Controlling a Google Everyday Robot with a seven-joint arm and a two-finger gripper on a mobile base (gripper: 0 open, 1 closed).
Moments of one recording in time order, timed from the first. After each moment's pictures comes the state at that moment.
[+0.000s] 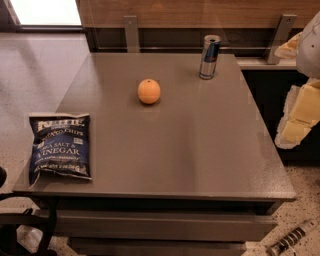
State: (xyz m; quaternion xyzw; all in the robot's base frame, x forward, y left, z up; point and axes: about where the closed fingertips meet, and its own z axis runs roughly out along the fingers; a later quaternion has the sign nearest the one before) arm 0.438 -0.214 0.985 -0.60 0.78 -0.05 0.17
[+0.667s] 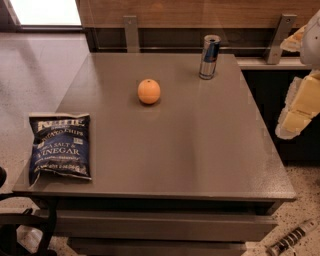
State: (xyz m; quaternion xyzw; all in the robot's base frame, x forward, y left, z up) arm 0.452 -0.224 0.990 -0.59 0.79 -0.05 0.19
